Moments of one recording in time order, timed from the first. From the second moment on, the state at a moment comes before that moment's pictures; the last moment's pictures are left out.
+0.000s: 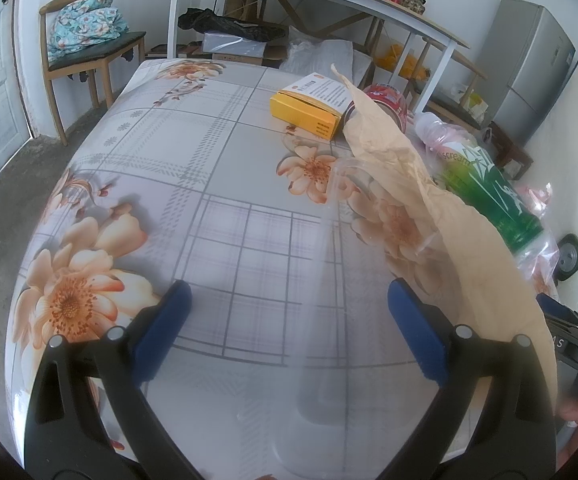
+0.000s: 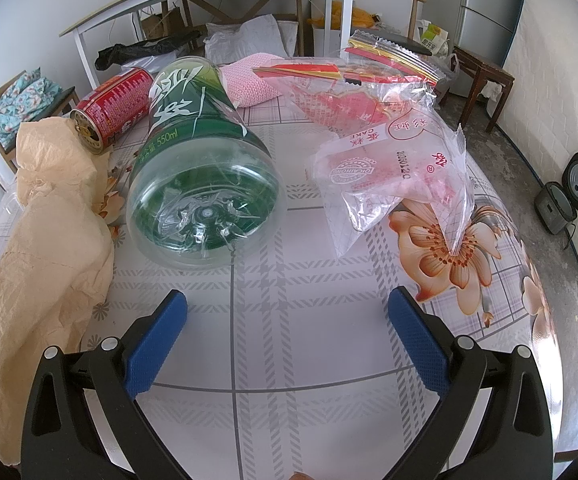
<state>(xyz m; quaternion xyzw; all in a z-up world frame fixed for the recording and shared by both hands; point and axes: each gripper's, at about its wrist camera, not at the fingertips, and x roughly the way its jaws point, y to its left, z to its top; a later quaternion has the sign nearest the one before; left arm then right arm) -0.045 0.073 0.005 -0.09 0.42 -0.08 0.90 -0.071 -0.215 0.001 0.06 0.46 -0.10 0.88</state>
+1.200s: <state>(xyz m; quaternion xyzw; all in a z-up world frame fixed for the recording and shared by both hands) -0.051 0.055 0.009 -0.03 0.42 -0.08 0.90 -0.071 -0.215 0.000 0.06 0.46 -0.10 0.88</state>
